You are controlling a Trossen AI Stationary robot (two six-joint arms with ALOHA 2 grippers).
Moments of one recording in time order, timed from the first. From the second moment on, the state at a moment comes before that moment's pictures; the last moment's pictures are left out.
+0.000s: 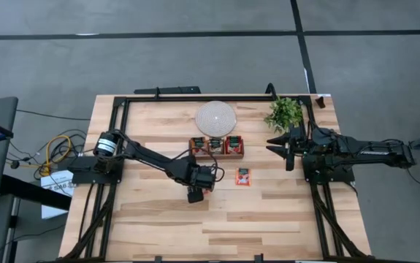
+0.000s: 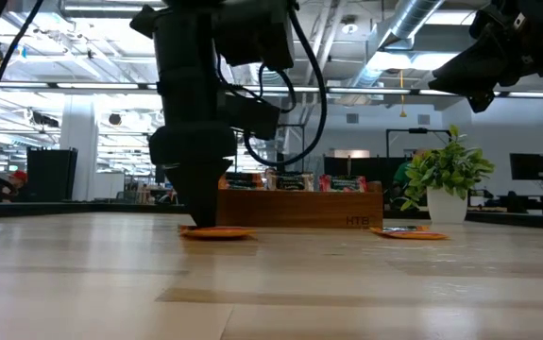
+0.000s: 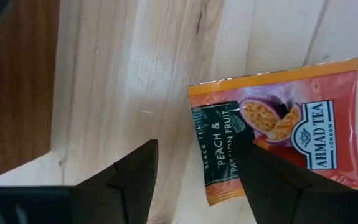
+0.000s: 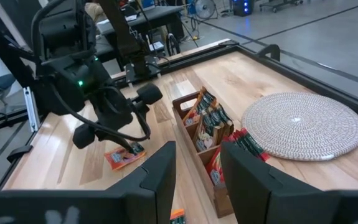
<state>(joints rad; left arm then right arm) -0.20 2.01 1.32 -0.73 -0.21 -0.40 -0.06 0.33 0.30 -0.21 0.08 0.23</state>
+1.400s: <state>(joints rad) -0.23 2.01 1.63 -1.15 -0.95 -0.21 -0.06 0.33 0.30 -0.21 0.08 0.23</state>
